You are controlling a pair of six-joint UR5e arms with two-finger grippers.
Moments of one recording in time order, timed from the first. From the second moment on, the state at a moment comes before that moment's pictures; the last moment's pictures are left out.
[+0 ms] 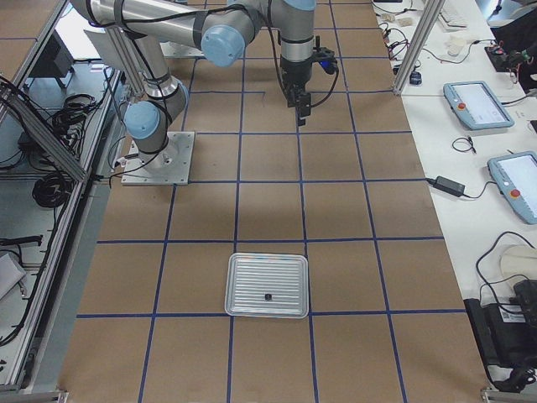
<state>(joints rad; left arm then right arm) -1.88 -1.96 -1.84 -0.87 1.54 -0.09 1.08 -1.61 1.59 -1.68 -1.70 -0.76</state>
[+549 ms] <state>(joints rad) -1.91 -2.05 -1.84 -0.81 1.55 -0.11 0.78 -1.55 1.67 -1.81 -1.59 -1.24</state>
